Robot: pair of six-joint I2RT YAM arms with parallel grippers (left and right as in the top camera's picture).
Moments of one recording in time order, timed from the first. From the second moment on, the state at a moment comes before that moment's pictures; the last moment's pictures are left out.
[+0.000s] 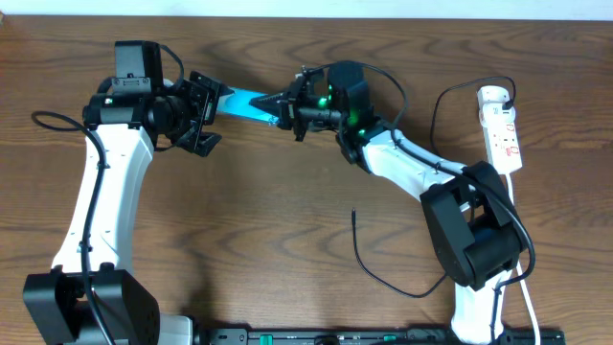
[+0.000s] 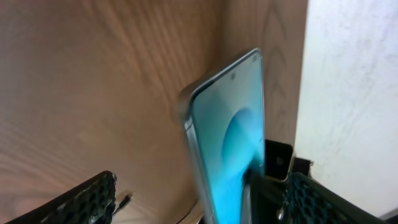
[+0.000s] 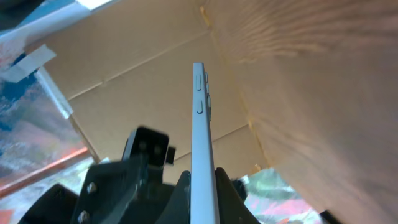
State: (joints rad) left arm 0.04 1.60 1.40 -0.84 0.51 -1.17; right arm 0.54 2.06 1.33 0.52 -0.82 1.79
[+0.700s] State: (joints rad) left arm 0.04 1.60 1.40 -0.64 0.51 -1.17; right arm 0.59 2.06 1.33 0.76 -0.74 2.02
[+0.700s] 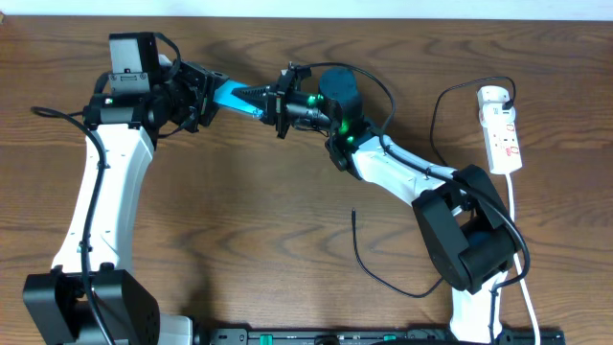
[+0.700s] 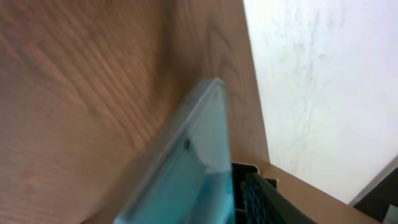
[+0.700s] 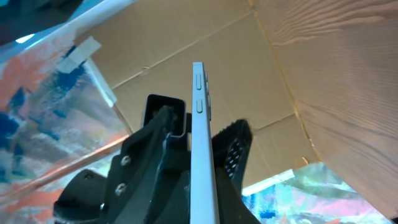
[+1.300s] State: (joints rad) left arm 0.04 1.60 1.40 -0.55 0.54 -1.20; right arm 0.60 2.06 1.33 0.85 -0.64 2.14
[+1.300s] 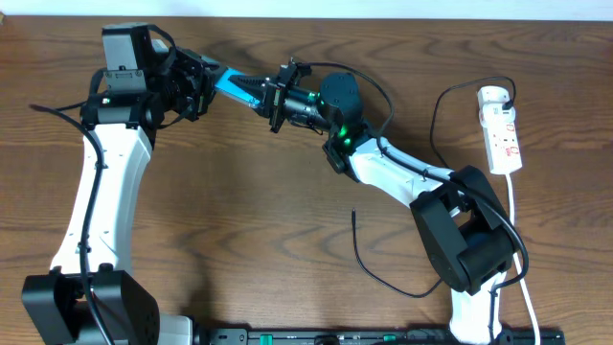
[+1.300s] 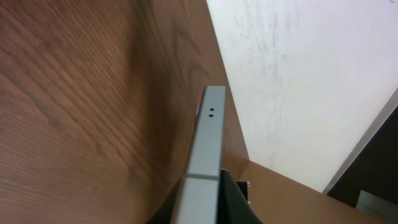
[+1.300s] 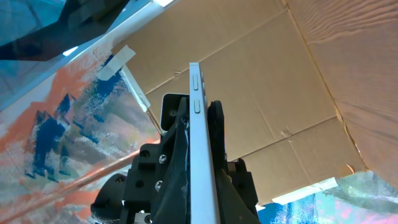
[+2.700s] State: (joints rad) left arm 0.10 1.60 1.40 -0.59 0.44 -1.17; right arm 0.61 2.06 1.33 0.82 -0.64 1.99
